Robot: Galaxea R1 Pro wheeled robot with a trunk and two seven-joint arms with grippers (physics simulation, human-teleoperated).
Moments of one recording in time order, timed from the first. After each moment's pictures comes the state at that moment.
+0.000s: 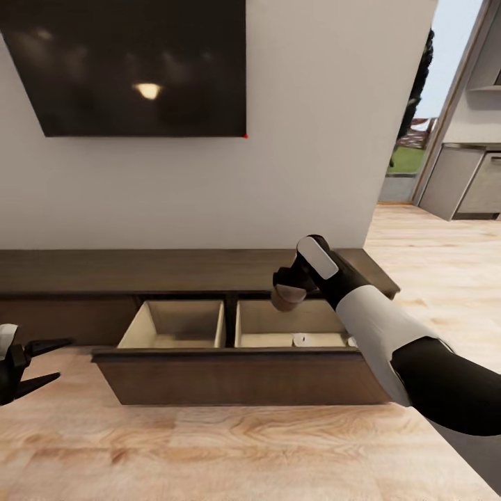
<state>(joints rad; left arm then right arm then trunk) -0.09 0.79 0.34 -1.55 2.12 1.00 0.41 -1.31 0.09 0.41 -0.59 -1.17 0.95 -0.83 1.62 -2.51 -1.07</state>
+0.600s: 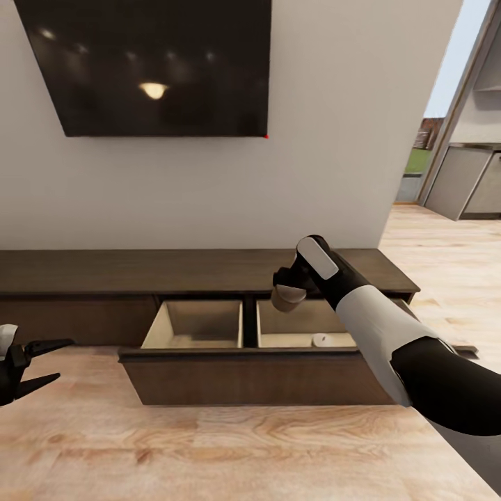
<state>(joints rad) -0.09 0.79 0.34 -1.55 2.12 1.00 0.41 -1.31 0.09 0.41 -0.59 -1.16 0.95 -0.83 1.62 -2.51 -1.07</state>
